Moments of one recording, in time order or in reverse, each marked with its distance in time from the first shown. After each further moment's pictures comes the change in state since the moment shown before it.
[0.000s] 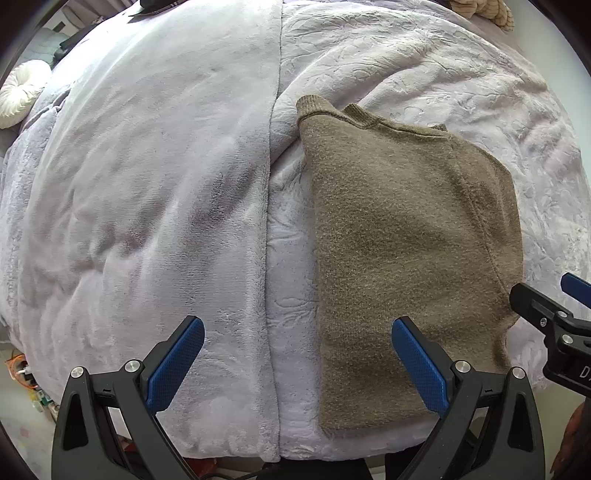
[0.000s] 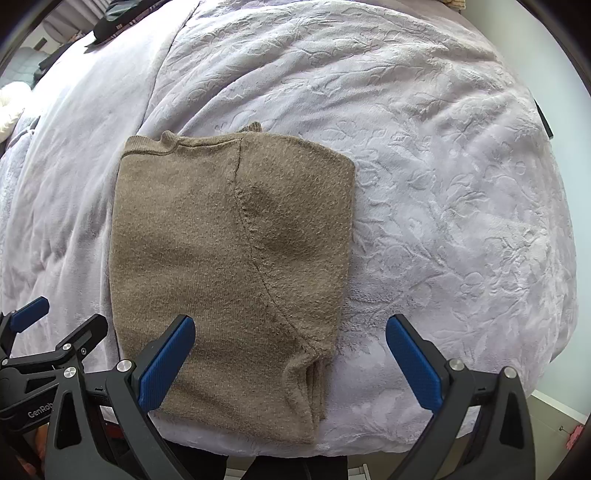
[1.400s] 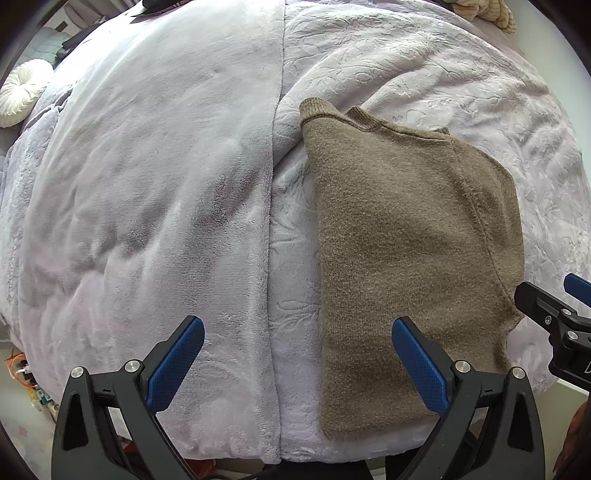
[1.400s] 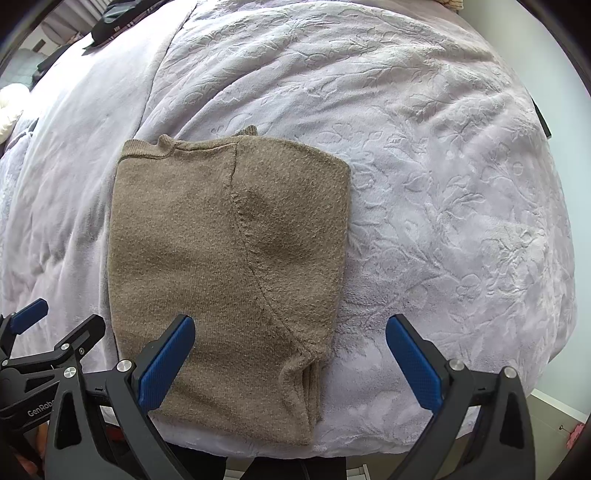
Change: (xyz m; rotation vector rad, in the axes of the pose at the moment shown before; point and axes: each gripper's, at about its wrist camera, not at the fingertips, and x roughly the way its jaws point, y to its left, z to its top) left arm 0.000 -0.001 -0.001 -0.011 -0.009 0.009; right arm -0.001 -0.003 0.001 0.007 -0.005 0.000
